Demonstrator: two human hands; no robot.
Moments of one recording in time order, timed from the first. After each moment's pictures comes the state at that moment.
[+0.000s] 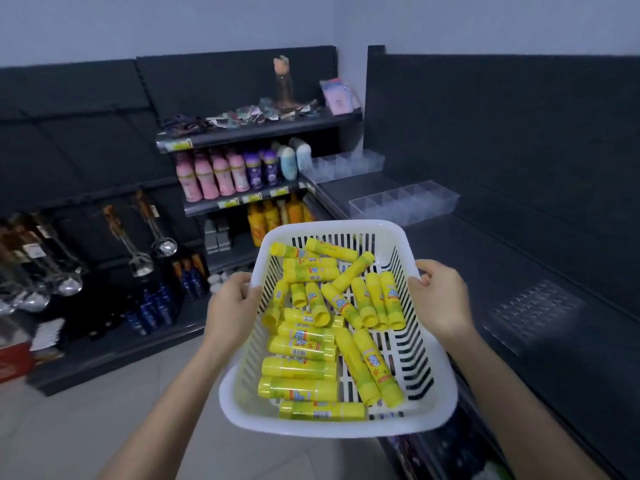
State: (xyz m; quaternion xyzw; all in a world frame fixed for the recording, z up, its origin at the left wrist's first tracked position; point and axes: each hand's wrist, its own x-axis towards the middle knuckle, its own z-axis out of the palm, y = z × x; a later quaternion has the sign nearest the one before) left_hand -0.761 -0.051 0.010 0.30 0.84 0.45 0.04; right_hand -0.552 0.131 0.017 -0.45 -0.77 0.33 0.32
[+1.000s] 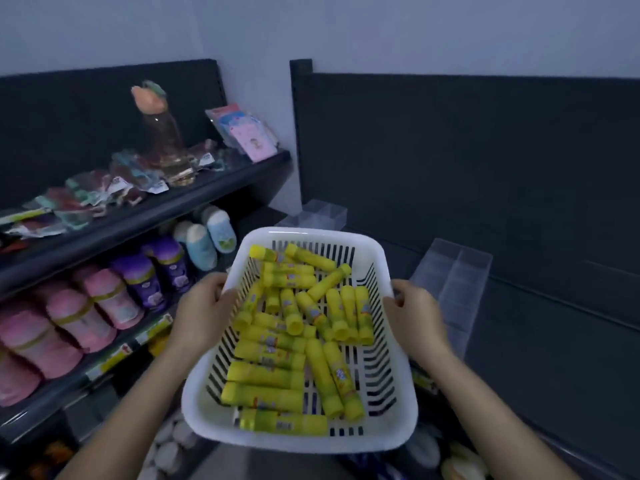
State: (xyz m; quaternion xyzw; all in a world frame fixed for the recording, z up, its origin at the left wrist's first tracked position) left_hand -1.197 0.333 0.033 0.55 0.75 0.36 0.07; right_hand -0.912 0.385 0.014 -0.61 -0.66 0.27 0.35
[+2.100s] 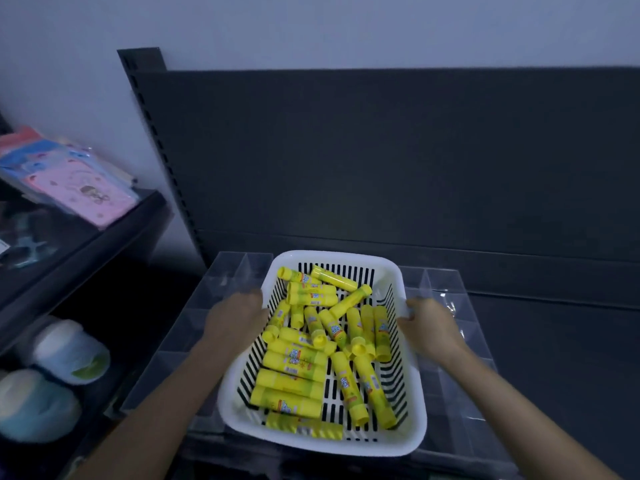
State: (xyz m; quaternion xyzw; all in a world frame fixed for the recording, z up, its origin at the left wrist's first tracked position) left_hand -1.160 0.660 -0.023 0.81 0.58 0.05 0.05; right_hand -0.883 0.554 -0.027 -0.81 -0.52 0.17 0.20
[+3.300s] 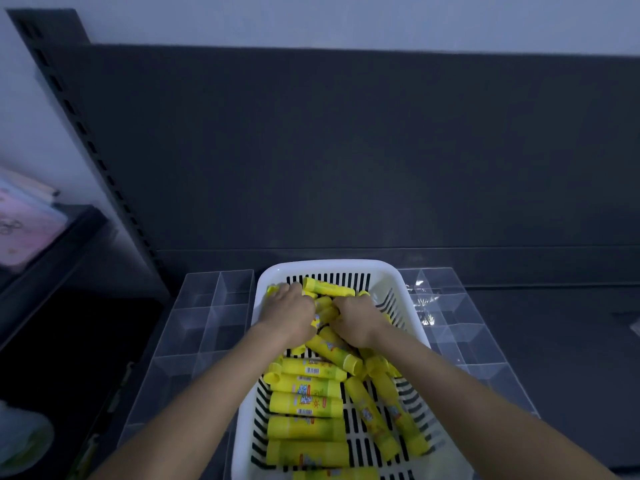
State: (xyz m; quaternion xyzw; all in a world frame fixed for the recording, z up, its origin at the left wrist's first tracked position) left_hand -1.085 0.725 -0.044 0.92 0.38 -0.08 0.02; right_hand -0.953 0.659 -0.051 -0.76 -0.62 0.16 0.02
